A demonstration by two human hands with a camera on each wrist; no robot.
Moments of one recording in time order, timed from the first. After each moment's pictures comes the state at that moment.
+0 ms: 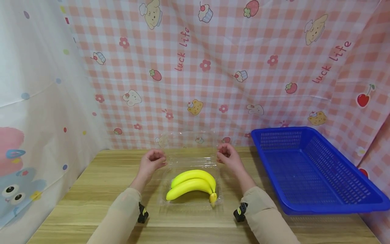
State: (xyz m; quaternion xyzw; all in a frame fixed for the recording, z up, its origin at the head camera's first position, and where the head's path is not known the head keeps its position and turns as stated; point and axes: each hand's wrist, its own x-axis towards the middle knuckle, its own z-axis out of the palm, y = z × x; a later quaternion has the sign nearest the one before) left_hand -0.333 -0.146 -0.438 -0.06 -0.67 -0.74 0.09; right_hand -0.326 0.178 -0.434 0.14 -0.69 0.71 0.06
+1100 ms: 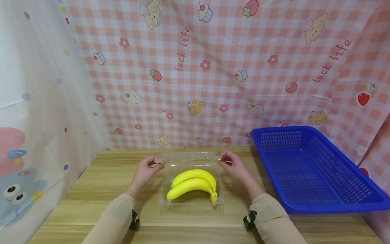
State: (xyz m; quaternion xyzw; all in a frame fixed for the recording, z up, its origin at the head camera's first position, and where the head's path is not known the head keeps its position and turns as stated) left_hand -0.294 -0.157 -0.421 -0.17 -0.79 -0.57 0.15; right_hand -0.306 0.197 -0.441 0.24 -0.78 0.57 0.11
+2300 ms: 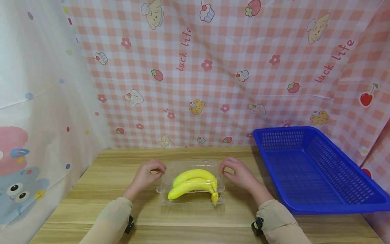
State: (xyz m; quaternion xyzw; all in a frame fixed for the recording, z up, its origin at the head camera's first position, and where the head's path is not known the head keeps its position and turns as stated) left_hand -0.305 -0.175 -0.449 -0.35 -0.80 -0.43 0.22; right_hand -0.300 0.208 -0.453 0.41 -0.81 0.35 0.24
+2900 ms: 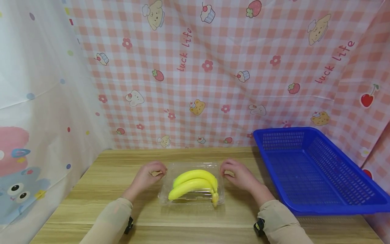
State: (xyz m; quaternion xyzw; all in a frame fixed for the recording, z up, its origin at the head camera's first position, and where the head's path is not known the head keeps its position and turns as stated) left_hand -0.304 -0.177 -0.447 -0.37 -0.83 -0.34 0.24; right_hand -0.302 0.209 -0.455 0.45 -0.81 0.30 0.24
